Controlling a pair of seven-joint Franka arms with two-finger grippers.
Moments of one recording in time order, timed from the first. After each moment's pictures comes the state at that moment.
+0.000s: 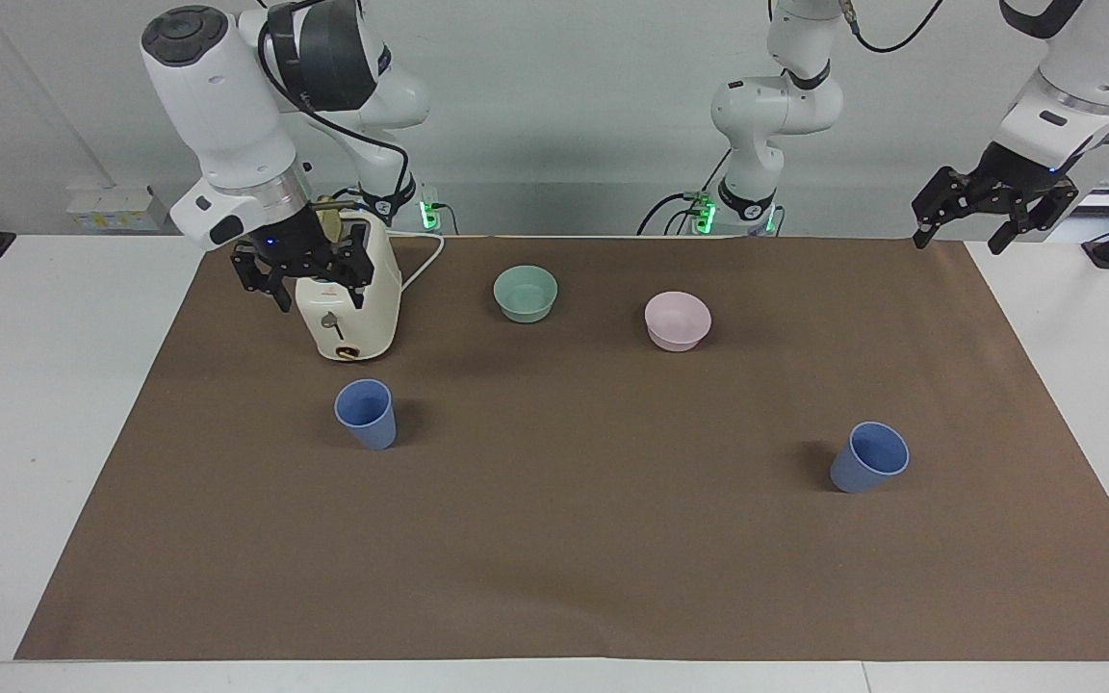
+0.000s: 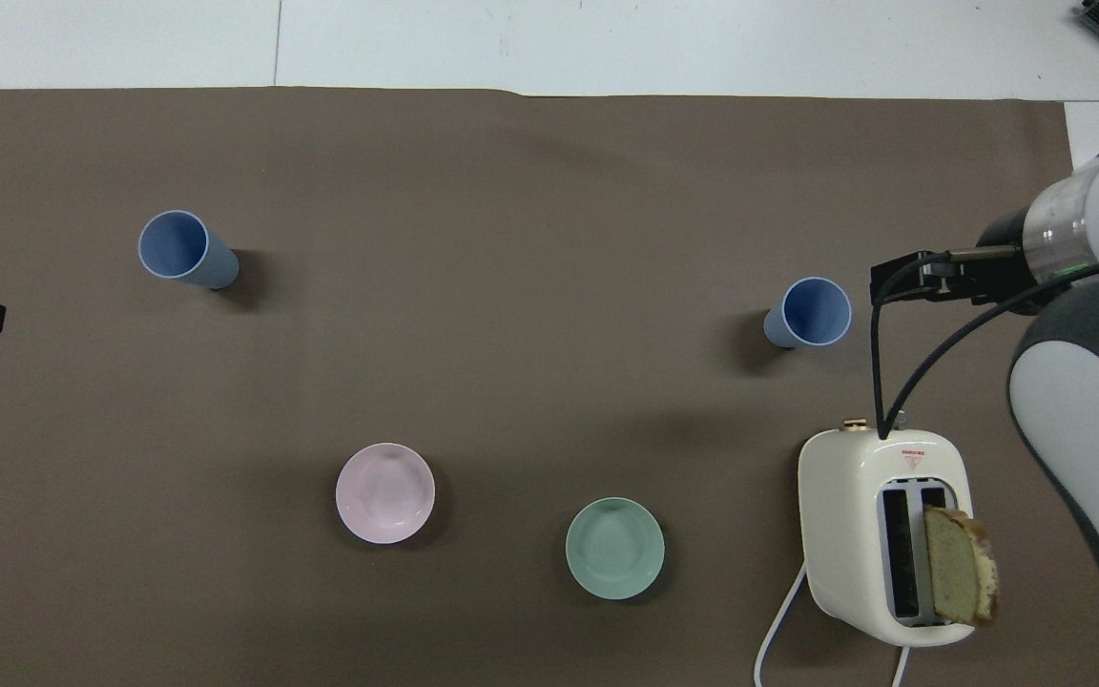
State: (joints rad) left arm -0.01 -0.01 0.03 -1.49 -0.03 1.50 0.17; right arm 0.04 0.04 0.04 -1.65 0.03 1.74 0.09
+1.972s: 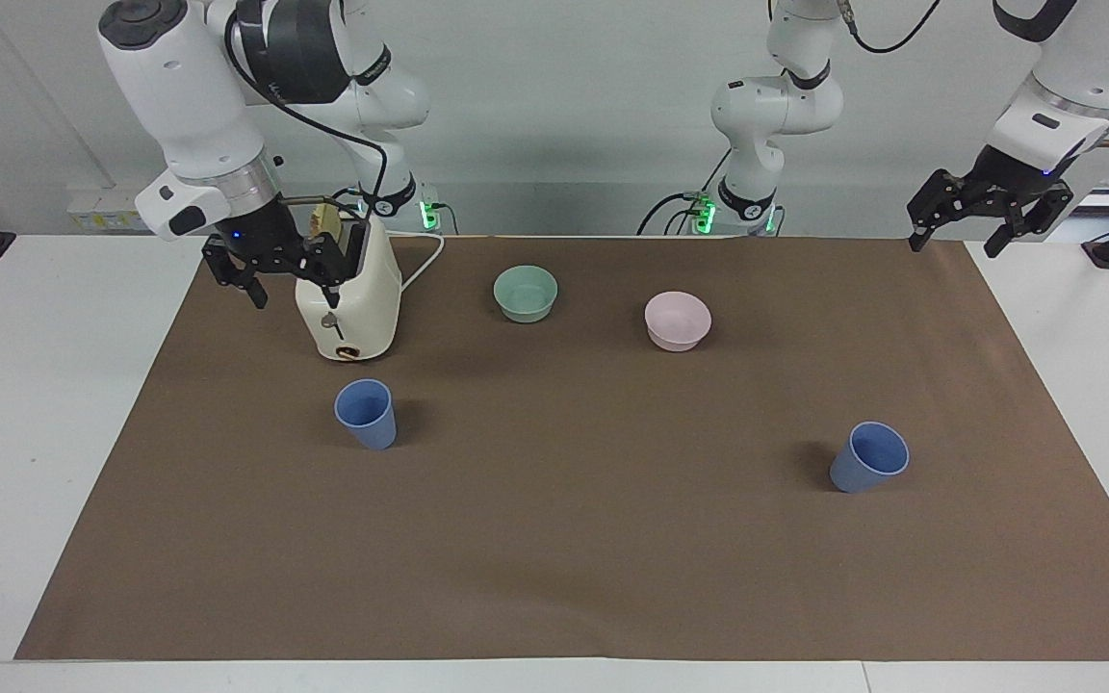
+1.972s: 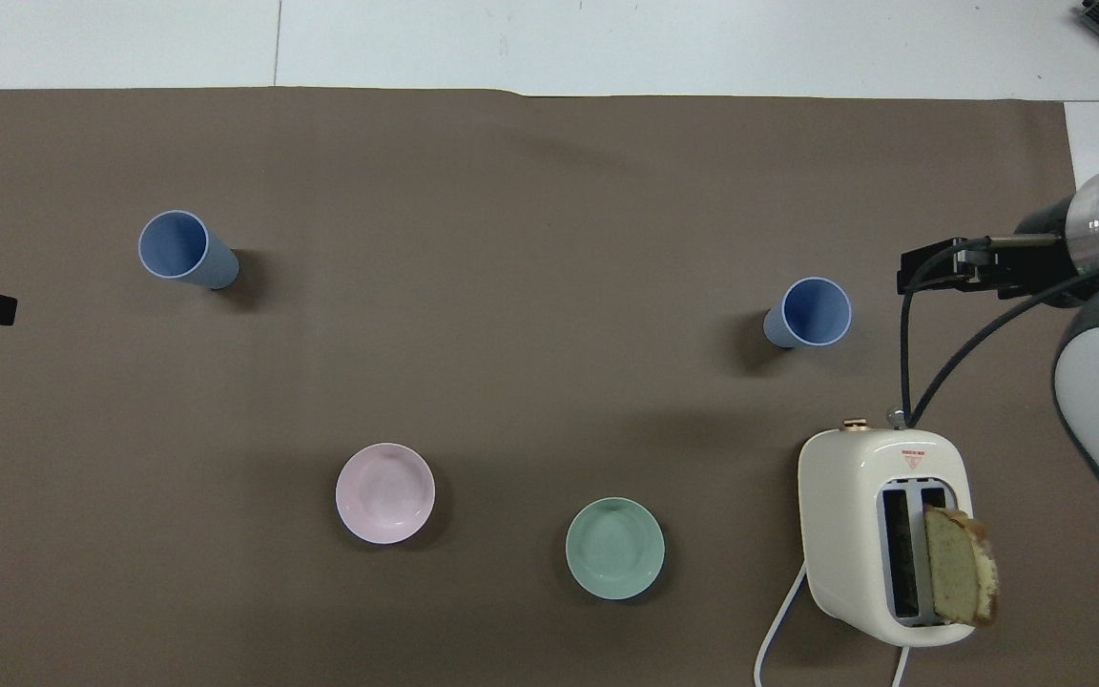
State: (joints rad) left arm -0.01 -0.01 0.02 -1.51 -0.03 1.54 0.17; right arm 0.02 0.04 0.03 -1.63 0.04 1.73 0.10
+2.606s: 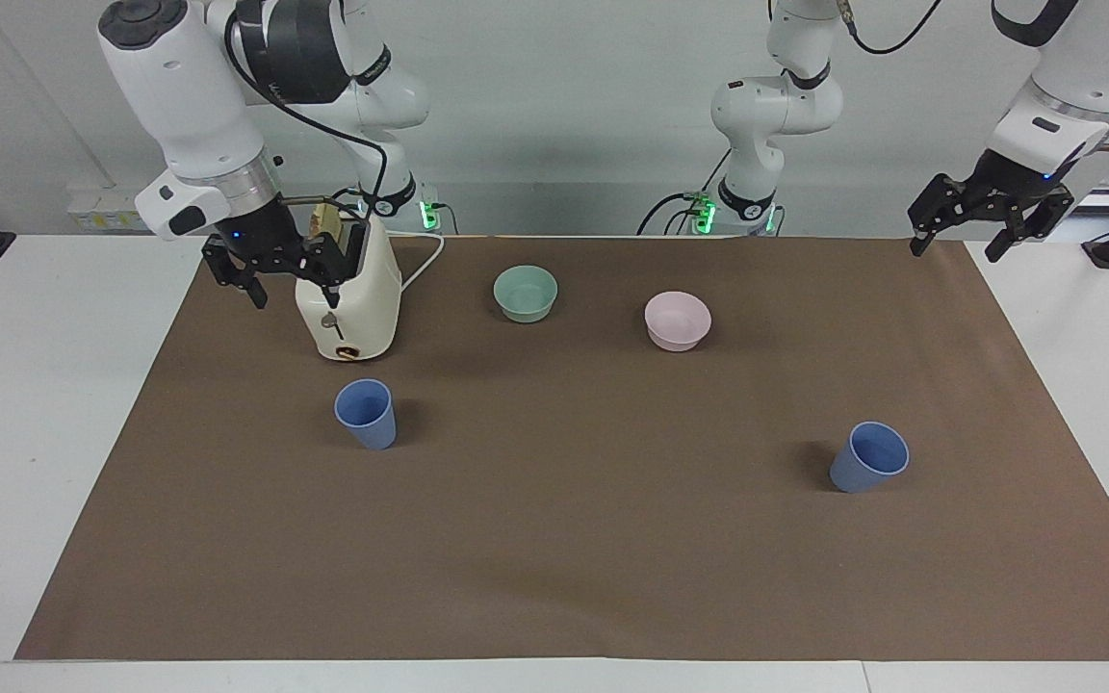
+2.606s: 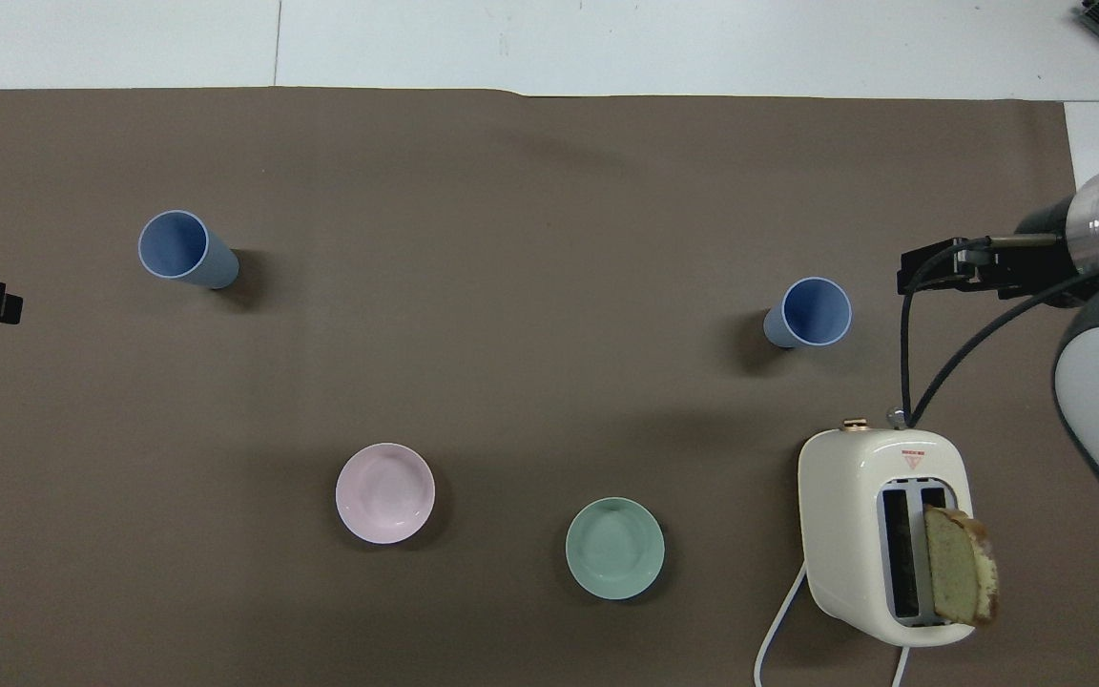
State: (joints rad) left arm -0.01 -0.02 0.02 -1.53 -0.03 1.56 0.17; right arm 0.02 0.04 0.03 -1.63 0.04 1.73 0.10
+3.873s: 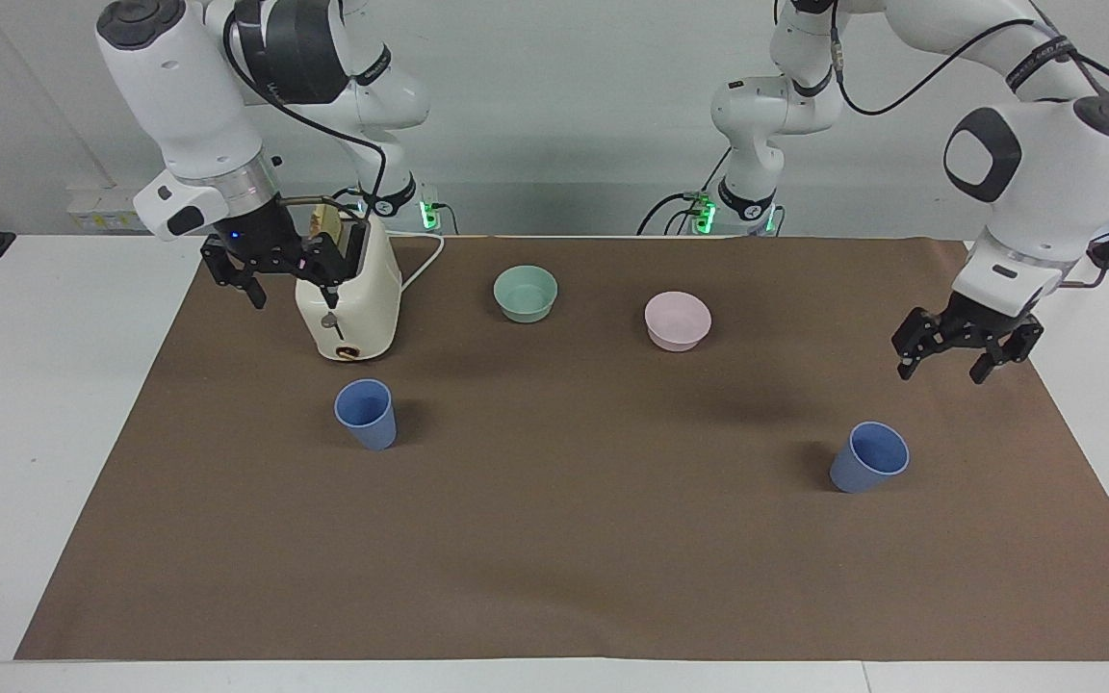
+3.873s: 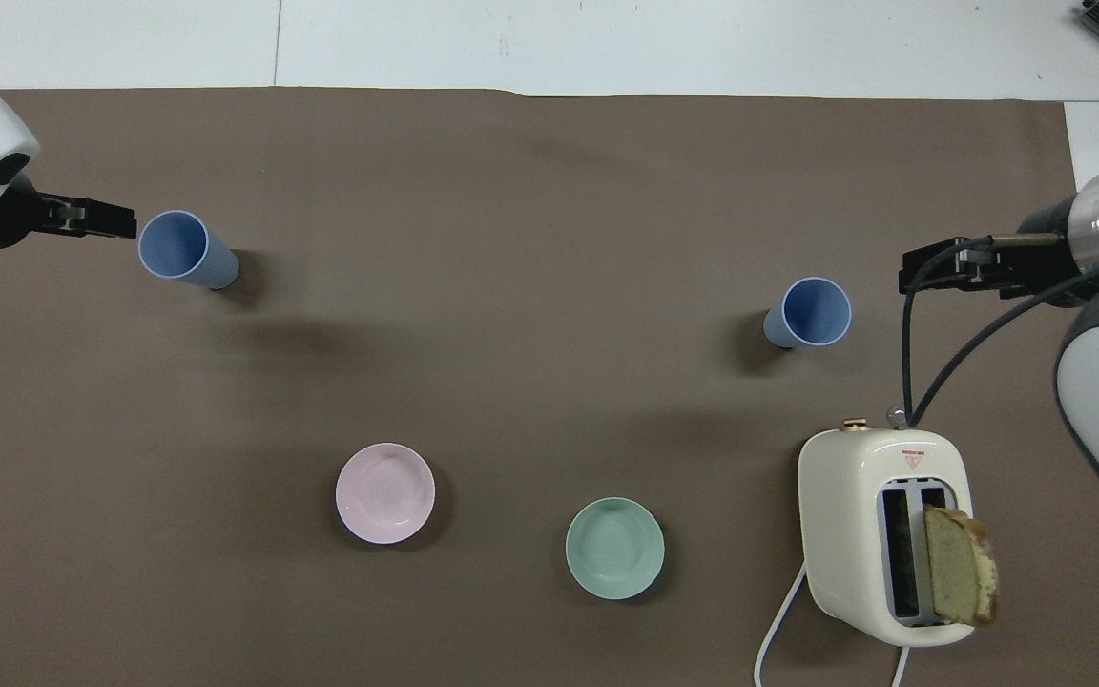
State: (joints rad) left arm -0.01 0.22 0.02 -1.68 -0.03 2.09 0.17; right arm 0.02 0.04 0.03 -1.63 0.04 1.73 0.10
